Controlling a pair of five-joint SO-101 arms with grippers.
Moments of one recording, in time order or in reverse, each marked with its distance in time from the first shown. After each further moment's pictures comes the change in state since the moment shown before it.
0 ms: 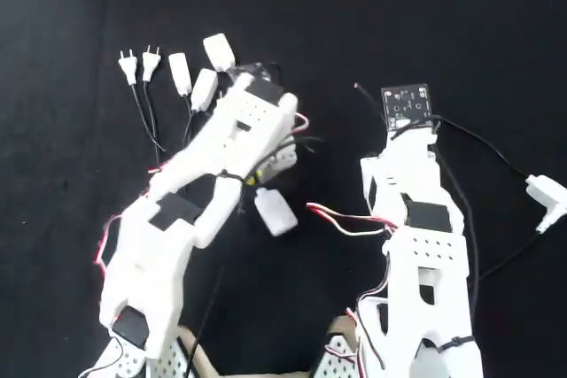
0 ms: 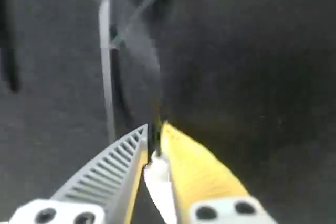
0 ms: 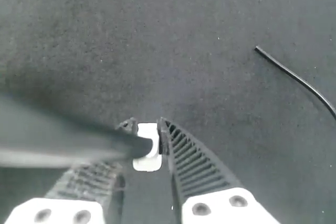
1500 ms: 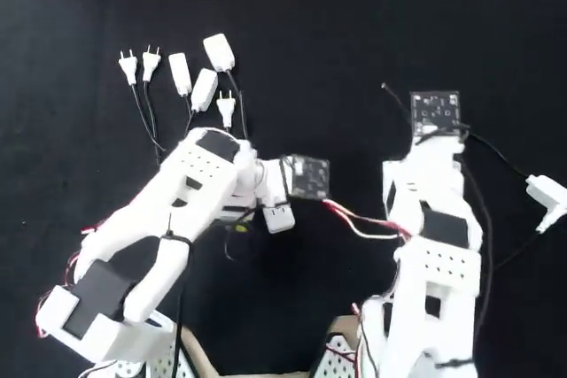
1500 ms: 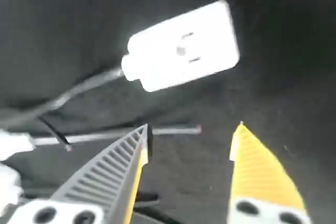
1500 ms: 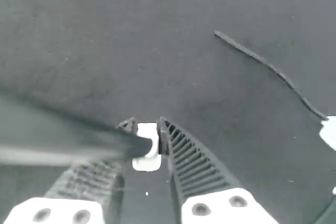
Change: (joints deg) left arm 1.1 -35.8 48.6 -26.5 -110.9; right arm 7.7 -8.6 0.0 6.0 0.0
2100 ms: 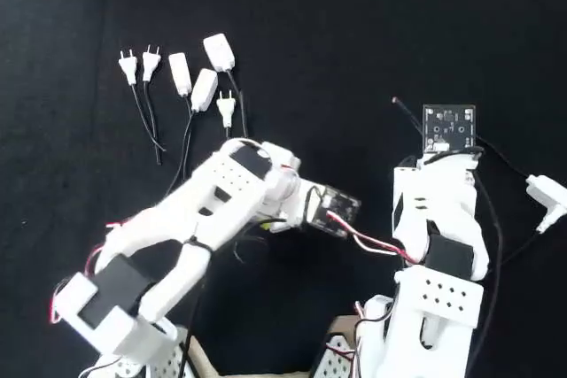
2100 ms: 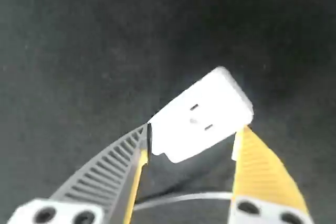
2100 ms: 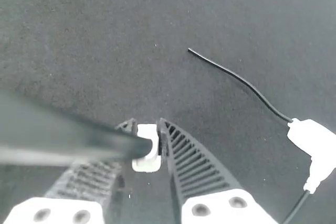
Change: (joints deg) left arm 7.9 5.8 -0.1 -12.9 -12.8; right arm 2.5 -9.9 3.2 1.8 1.8
